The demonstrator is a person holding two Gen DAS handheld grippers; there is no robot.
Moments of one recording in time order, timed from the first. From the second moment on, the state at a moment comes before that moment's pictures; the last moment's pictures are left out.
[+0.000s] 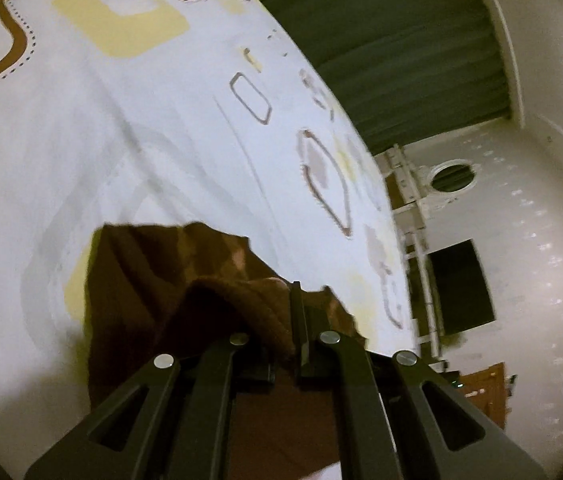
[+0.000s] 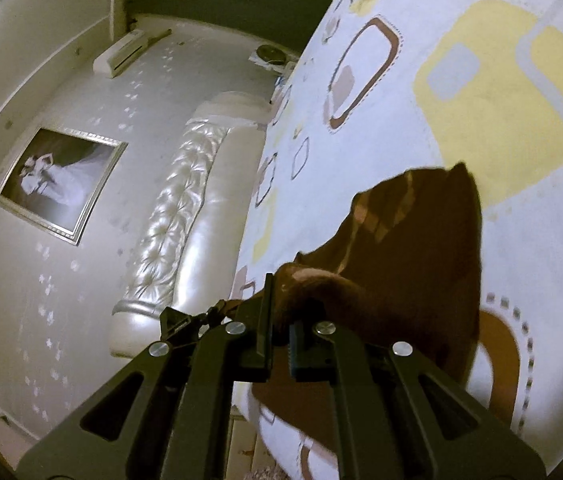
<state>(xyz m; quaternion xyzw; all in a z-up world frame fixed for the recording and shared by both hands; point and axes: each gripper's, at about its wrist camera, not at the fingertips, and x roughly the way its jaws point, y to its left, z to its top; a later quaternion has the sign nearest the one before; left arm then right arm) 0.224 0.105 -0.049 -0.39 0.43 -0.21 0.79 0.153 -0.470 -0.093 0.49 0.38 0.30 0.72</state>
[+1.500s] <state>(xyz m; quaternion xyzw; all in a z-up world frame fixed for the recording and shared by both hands) 0.296 0.118 -0.099 -0.42 0.46 -0.15 0.77 0.226 -0.494 -0.168 0.53 0.40 0.16 0.73</state>
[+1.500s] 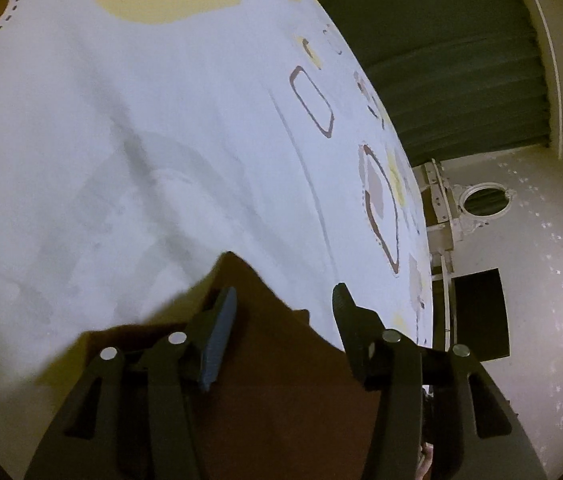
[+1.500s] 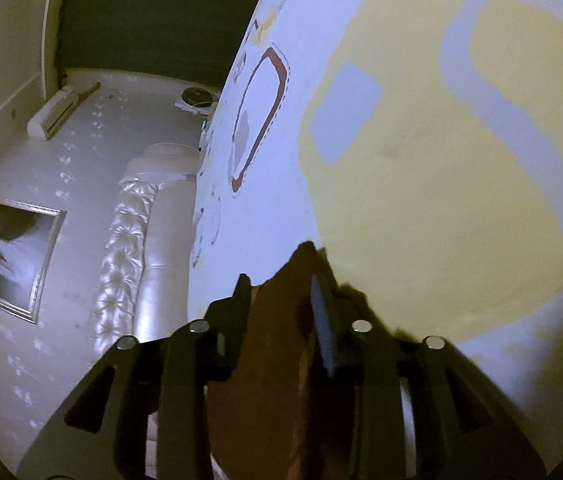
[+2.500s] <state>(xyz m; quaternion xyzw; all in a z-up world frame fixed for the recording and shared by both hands) 0.114 0.118 -0.122 -0.41 0.47 -0.23 0.75 0.062 -0.436 -0.148 0.44 0.47 0.21 0.74</state>
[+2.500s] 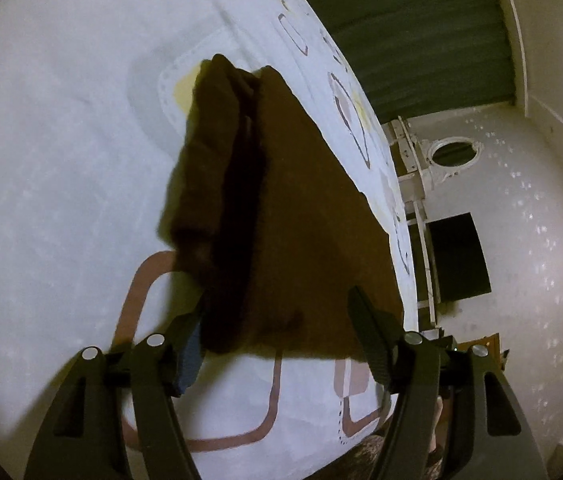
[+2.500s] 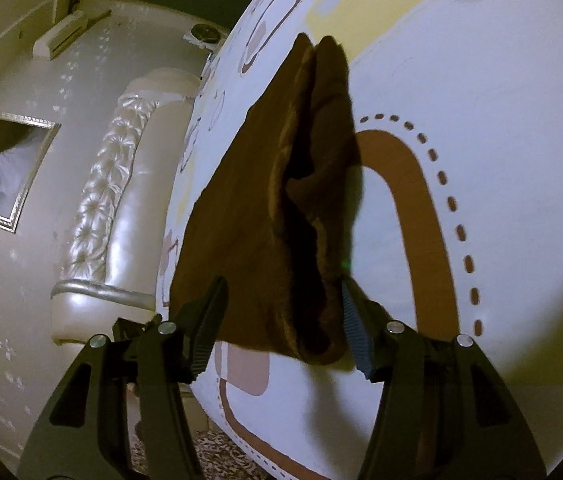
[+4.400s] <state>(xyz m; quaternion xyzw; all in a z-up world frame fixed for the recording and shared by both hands) 0.159 0.170 -0.117 -0.40 0.47 -0.20 0.76 0.088 -0.253 -0.161 0.33 0.56 0.28 0.70</state>
